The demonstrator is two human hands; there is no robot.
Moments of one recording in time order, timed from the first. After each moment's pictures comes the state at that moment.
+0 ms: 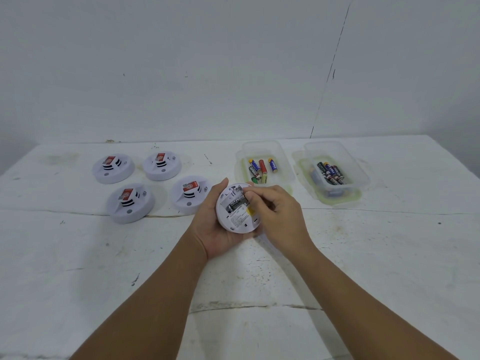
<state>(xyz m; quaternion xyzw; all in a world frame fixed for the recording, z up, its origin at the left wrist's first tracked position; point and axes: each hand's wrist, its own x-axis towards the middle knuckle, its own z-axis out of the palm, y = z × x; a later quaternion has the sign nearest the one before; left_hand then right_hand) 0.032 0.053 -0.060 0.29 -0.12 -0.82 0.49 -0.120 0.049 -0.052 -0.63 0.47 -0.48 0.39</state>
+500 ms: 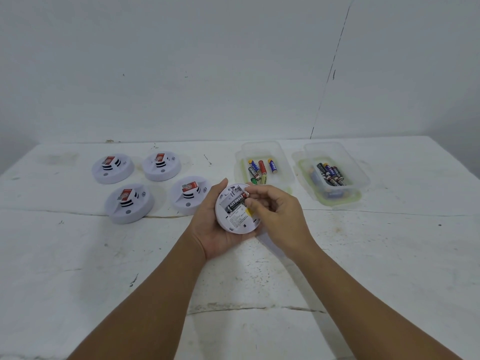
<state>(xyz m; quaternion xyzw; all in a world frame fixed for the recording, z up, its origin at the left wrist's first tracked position) 0.034 0.051 -0.062 0.27 -0.11 -0.82 0.48 -0.126 0.042 -0.058 -0.59 0.42 -0.49 0.49</state>
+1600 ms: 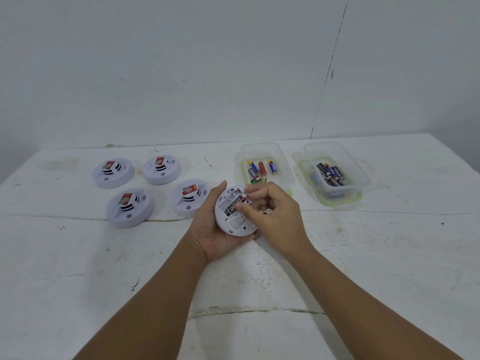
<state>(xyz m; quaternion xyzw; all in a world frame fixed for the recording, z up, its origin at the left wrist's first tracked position) 0.033 0.054 -0.056 0.30 -0.13 -0.82 0.47 -0.121 0.044 -0.060 -0.62 0.42 -0.51 0.43</state>
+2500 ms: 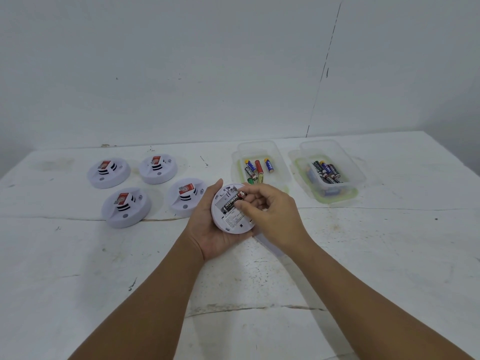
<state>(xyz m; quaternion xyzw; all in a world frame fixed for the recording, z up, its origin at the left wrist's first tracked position) 0.034 0.052 -0.057 0.29 -0.12 -0.82 0.47 -0.124 0.039 -0.056 -0.64 0.44 -0.46 0.43</state>
